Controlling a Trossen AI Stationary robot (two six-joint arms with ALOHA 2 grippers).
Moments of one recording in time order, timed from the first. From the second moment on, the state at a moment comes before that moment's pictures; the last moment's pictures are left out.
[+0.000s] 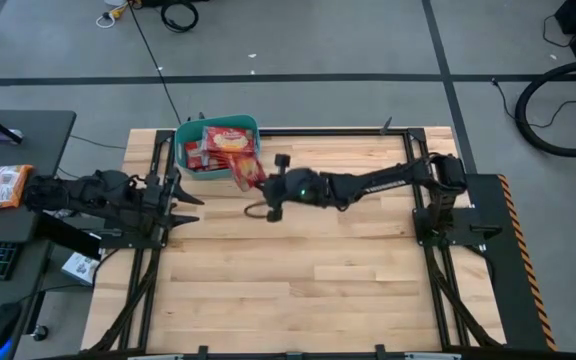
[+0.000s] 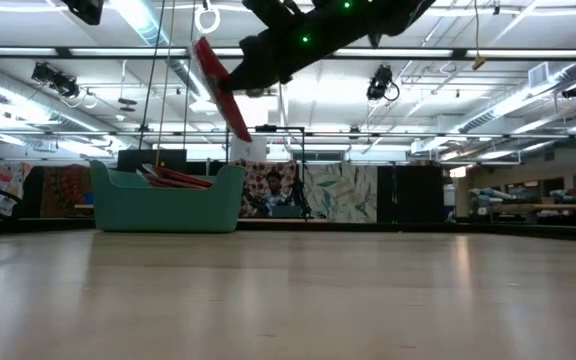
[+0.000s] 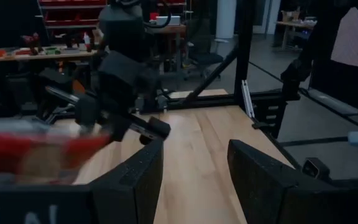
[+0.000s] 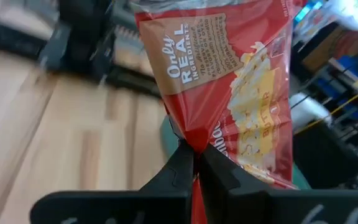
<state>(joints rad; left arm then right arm) -0.19 0.35 0.60 -0.32 -0.09 0.01 -0.02 1.86 1.32 0.24 0.32 -0.42</state>
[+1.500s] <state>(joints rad) -0.19 0.35 0.60 -0.35 -0.14 0.01 -0.23 2.43 2.12 -0.10 0.40 -0.24</state>
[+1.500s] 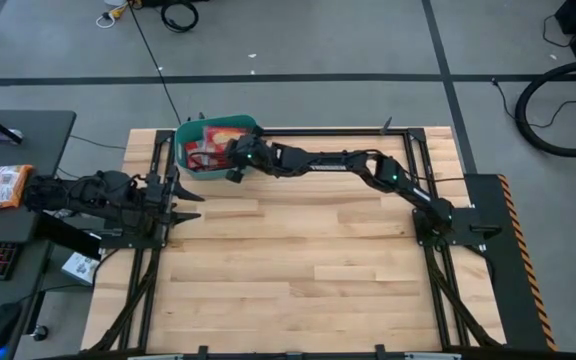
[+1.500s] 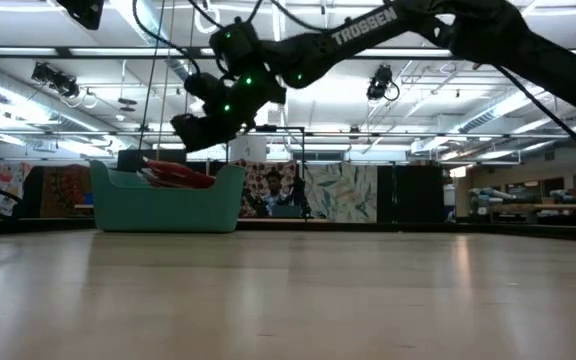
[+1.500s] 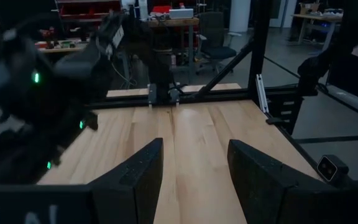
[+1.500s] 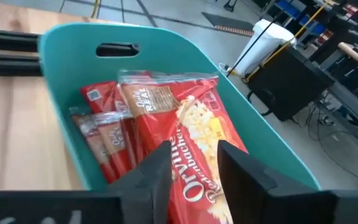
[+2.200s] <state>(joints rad) -0.19 0.25 0.35 -0.17 -0.20 -0.03 -0.11 1.85 1.55 -0.30 0.45 -0.06</state>
